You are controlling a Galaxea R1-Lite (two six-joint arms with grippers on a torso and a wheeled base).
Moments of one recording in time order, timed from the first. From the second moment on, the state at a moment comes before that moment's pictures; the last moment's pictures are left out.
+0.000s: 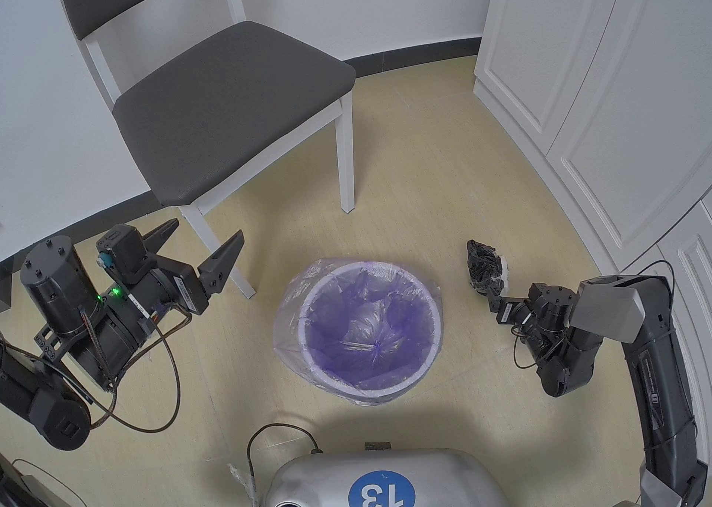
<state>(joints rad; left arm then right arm) -0.37 1.61 -0.35 -1.34 0.00 -0.01 0.15 2.74 -1.05 -1.55 -0.16 0.19</state>
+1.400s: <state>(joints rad) -0.45 1.63 -0.20 -1.55 0.00 -0.05 0.18 2.84 -1.21 -1.55 -0.36 0.18</state>
